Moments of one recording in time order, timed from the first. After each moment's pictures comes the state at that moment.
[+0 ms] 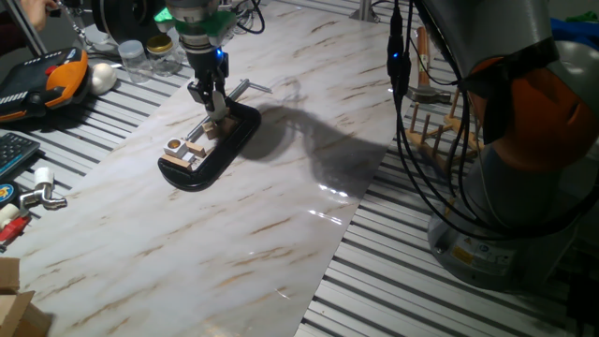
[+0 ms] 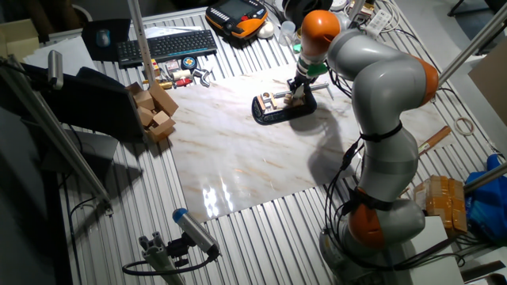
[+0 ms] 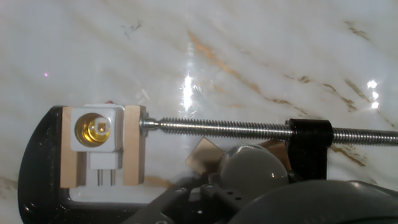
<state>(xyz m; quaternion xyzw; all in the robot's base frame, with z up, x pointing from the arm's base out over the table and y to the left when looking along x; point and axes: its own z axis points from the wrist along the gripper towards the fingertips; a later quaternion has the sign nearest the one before) 0.652 -0.055 0.105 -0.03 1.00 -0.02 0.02</state>
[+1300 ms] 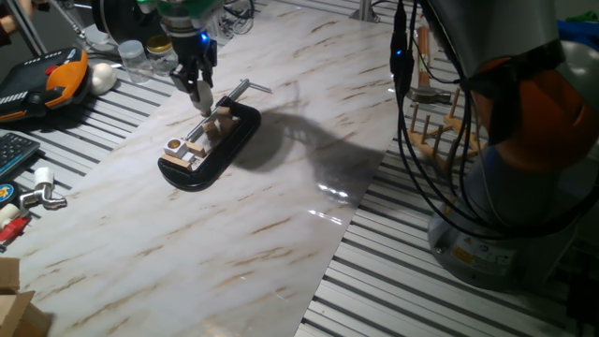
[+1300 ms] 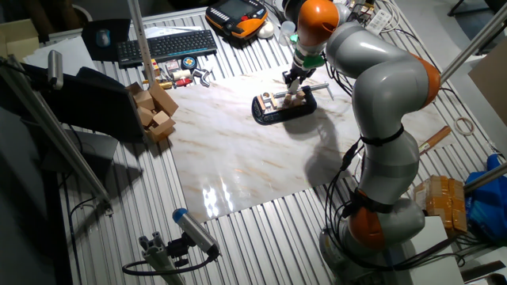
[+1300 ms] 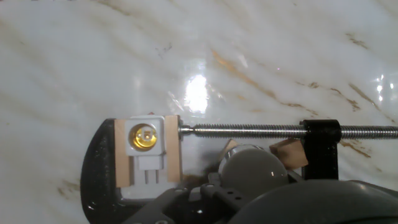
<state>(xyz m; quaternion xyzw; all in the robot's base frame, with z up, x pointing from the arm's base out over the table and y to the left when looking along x) 0.656 -0.017 0.151 0.00 1.00 -0.01 0.03</state>
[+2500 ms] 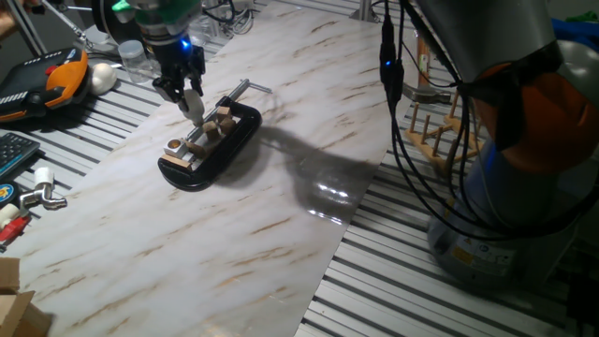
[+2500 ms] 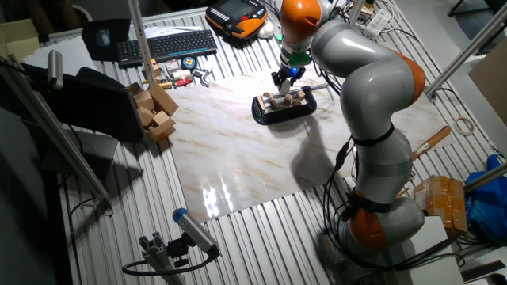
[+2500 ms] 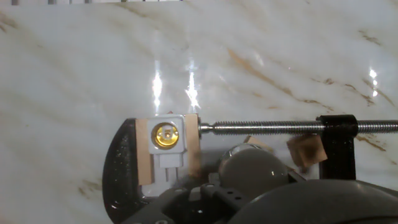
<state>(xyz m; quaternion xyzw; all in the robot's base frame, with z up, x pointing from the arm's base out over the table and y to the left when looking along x) 0.651 0.022 0.158 0.01 1.00 -0.02 -0.01</state>
